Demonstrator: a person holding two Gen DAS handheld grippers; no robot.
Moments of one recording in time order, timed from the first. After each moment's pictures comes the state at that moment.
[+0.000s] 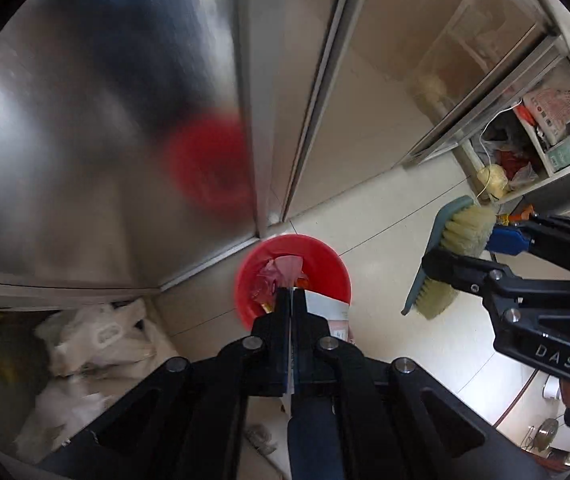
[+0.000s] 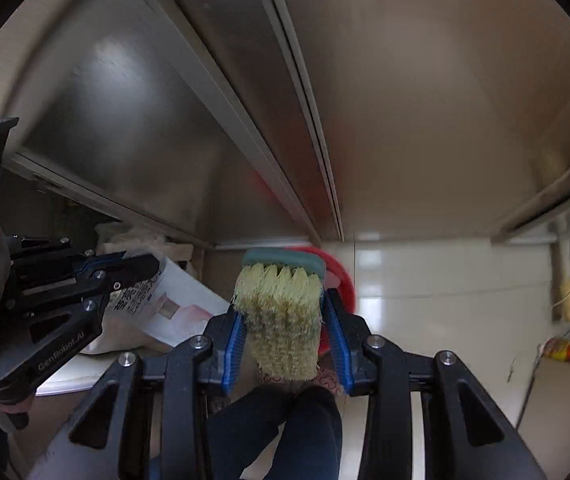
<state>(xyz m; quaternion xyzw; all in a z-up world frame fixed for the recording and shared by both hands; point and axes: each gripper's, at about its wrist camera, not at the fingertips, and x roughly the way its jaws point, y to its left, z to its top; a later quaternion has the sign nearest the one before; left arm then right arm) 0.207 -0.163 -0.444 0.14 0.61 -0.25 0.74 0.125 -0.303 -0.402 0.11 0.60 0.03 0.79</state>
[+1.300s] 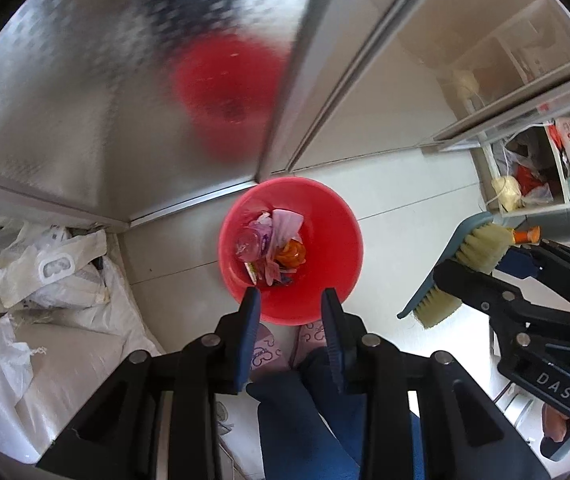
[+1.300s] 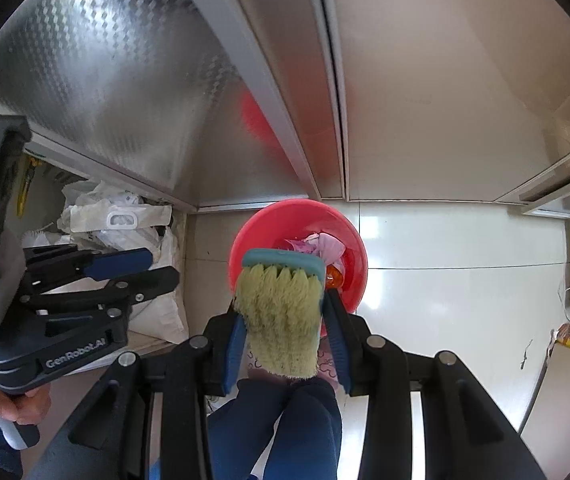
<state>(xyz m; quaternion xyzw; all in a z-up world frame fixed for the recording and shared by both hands) 0.201 -0.120 -0.528 0.06 0.68 -0.20 0.70 0.126 -0.280 -0.477 0.08 0.64 0.04 0.77</state>
